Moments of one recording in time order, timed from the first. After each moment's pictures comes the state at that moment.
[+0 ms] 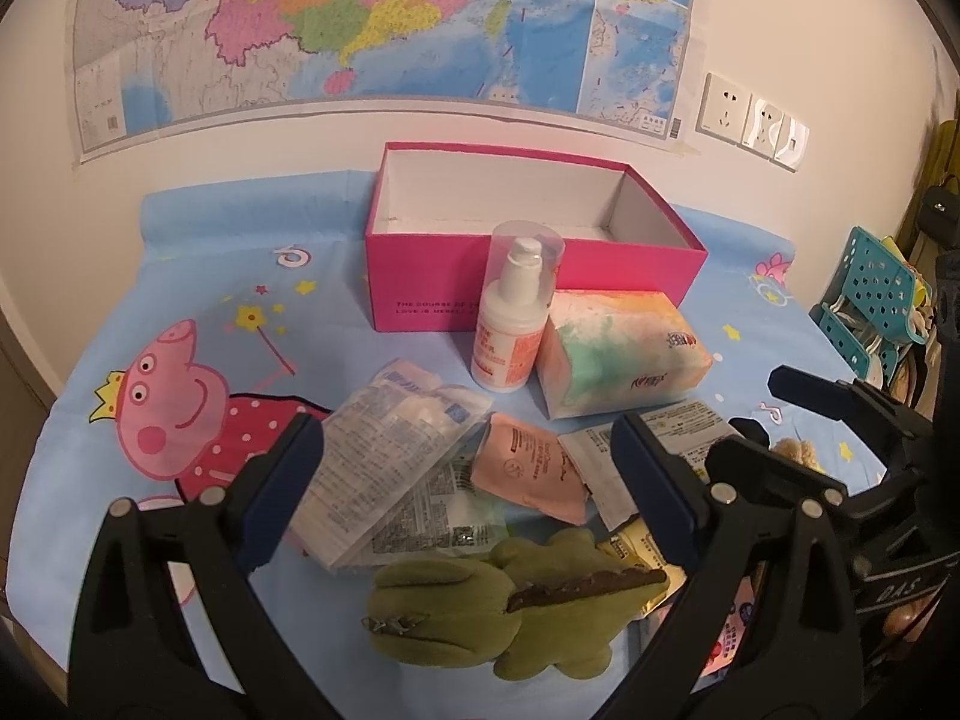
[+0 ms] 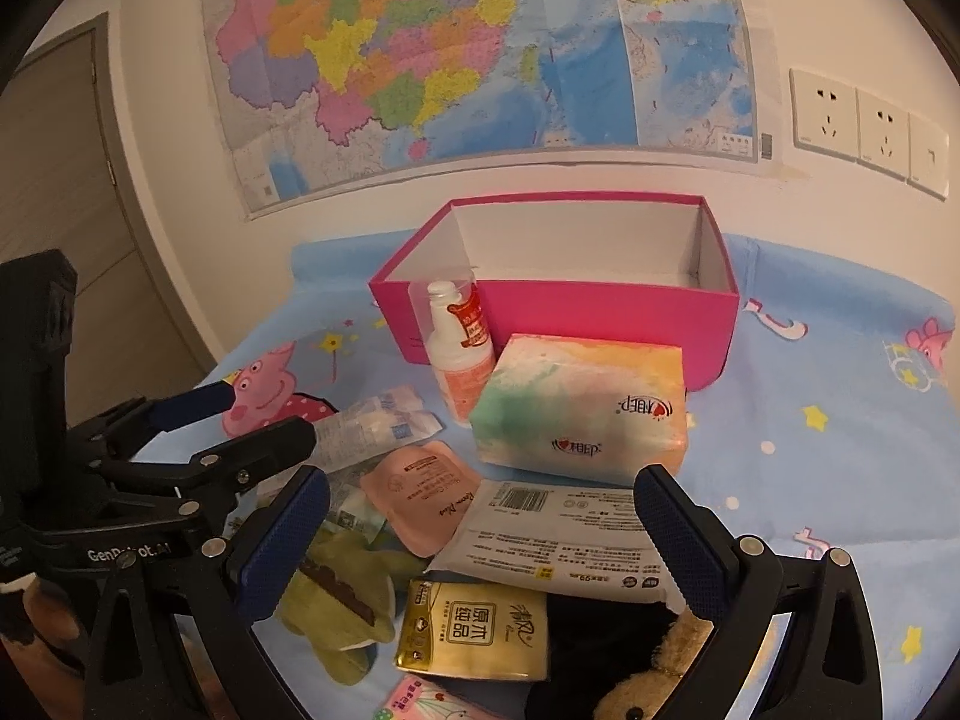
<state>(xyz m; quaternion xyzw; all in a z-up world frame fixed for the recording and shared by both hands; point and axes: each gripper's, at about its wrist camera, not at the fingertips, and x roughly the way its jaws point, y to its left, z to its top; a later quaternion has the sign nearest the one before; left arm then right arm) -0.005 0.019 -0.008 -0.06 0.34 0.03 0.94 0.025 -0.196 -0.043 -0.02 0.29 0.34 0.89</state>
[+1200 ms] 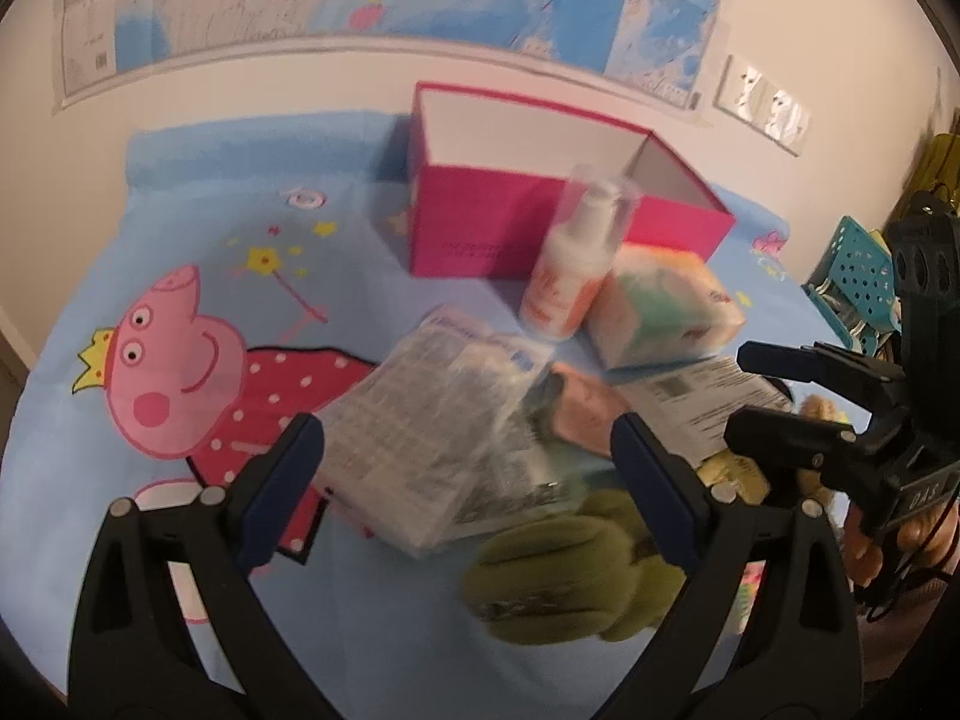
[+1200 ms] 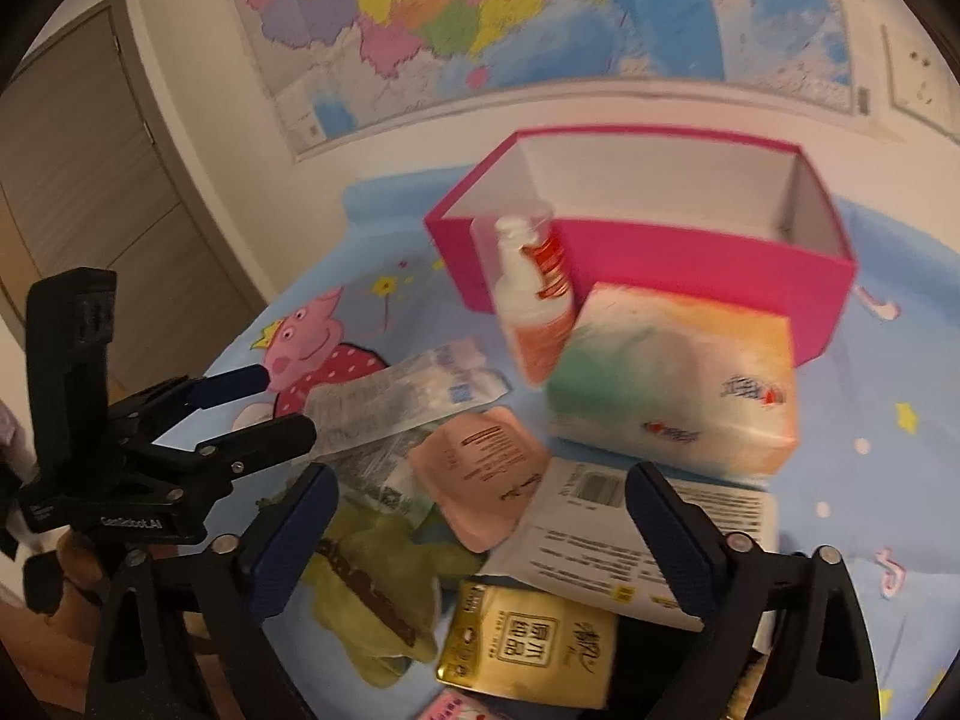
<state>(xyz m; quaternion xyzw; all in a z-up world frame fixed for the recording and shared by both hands) -0.001 0.078 -0.041 -0.09 0.39 -0.01 0.92 0.048 -0.154 -0.063 -0.05 0.36 0.42 0.83</state>
